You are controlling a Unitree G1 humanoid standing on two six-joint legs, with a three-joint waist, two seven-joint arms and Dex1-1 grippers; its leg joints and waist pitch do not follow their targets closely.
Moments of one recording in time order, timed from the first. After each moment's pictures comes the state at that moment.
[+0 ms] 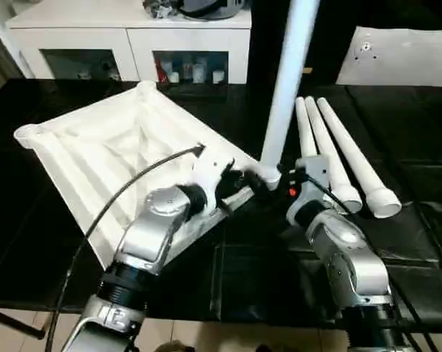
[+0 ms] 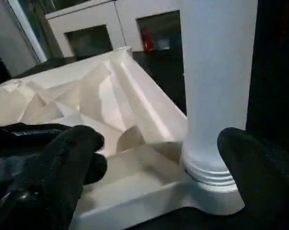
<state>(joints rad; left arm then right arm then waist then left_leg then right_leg) -0.48 0.10 -0.18 0.19 -0.02 0.43 -0.61 -0.27 -0.04 -0.02 0.08 0.20 0.34 0.39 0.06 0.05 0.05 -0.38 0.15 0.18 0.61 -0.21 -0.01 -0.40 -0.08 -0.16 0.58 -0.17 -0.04</state>
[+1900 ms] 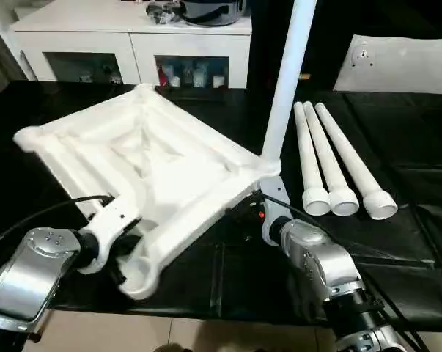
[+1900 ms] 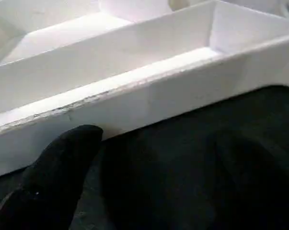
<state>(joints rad) -0.12 0.71 -0.16 -0.25 -0.05 0.86 -0.89 -0.36 -0.04 0.15 0.31 0.10 0.51 0.33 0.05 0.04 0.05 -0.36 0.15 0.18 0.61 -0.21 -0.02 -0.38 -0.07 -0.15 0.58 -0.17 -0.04</state>
